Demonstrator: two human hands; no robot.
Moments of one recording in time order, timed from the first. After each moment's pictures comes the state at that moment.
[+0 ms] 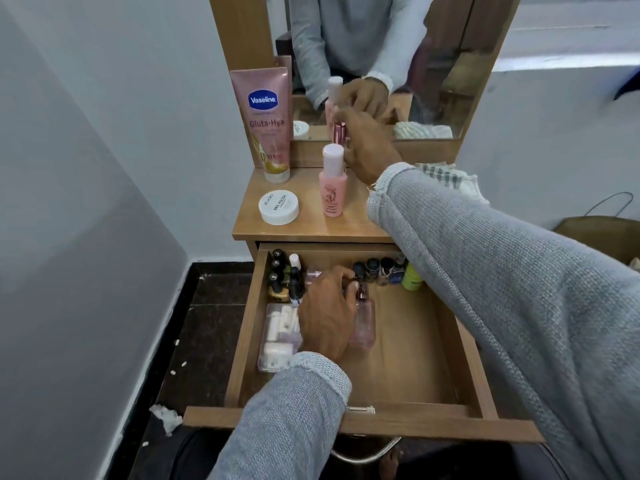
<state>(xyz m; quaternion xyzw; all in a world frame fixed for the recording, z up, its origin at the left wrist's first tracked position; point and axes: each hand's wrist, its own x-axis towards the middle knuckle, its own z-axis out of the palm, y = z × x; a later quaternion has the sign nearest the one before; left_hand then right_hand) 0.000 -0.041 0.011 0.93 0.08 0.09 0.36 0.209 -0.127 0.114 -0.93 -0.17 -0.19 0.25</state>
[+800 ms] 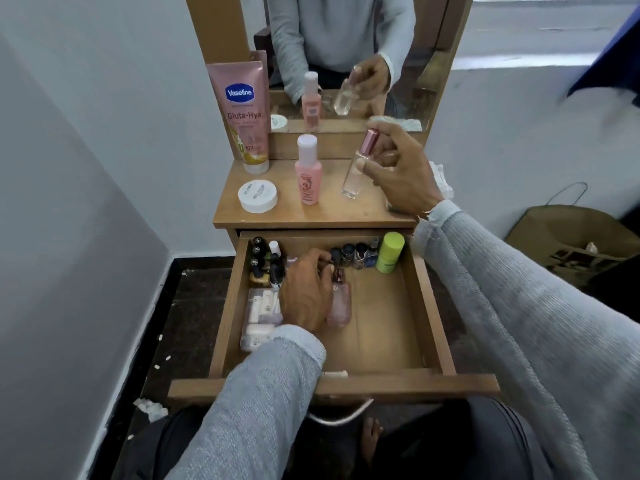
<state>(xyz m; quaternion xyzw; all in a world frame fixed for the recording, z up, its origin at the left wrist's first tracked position) -0.002 -0.040 0.008 0.91 0.04 0.12 0.39 0.102 -0.203 0.117 -0.83 -0.14 -0.18 0.51</state>
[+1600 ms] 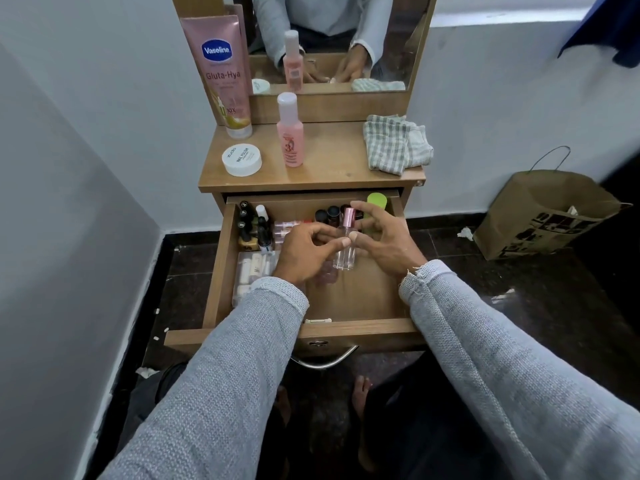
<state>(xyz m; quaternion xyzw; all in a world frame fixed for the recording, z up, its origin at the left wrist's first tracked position) -0.007 -0.043 0.009 0.82 -0.02 -0.06 0.57 -0.012 -0.212 0.024 -0.79 -0.03 0.08 0.61</state>
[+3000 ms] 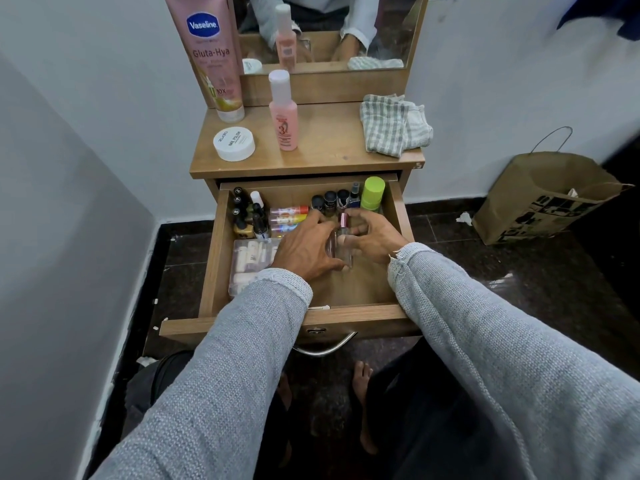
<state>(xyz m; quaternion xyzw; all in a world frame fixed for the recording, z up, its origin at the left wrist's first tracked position) -0.012 -0.045 0.006 0.96 -0.18 -0.06 0.19 0.007 -0.203 -0.010 -0.78 0.08 0.19 0.59</state>
